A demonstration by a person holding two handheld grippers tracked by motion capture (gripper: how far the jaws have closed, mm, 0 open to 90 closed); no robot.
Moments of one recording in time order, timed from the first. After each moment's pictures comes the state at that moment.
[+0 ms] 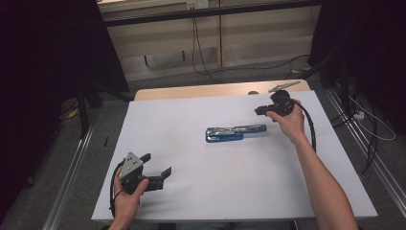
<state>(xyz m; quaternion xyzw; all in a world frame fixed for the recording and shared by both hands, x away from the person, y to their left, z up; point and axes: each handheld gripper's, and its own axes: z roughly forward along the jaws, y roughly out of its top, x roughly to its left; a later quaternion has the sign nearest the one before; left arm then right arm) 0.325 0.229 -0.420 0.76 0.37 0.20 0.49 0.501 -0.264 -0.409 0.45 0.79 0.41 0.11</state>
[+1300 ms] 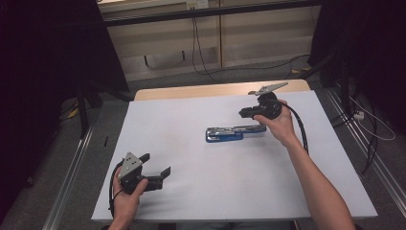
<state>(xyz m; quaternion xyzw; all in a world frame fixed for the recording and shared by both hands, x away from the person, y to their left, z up) 0.325 0.230 -0.420 0.76 0.37 0.20 0.49 0.485 -0.218 -0.391 0.36 0.81 0.46 0.10</state>
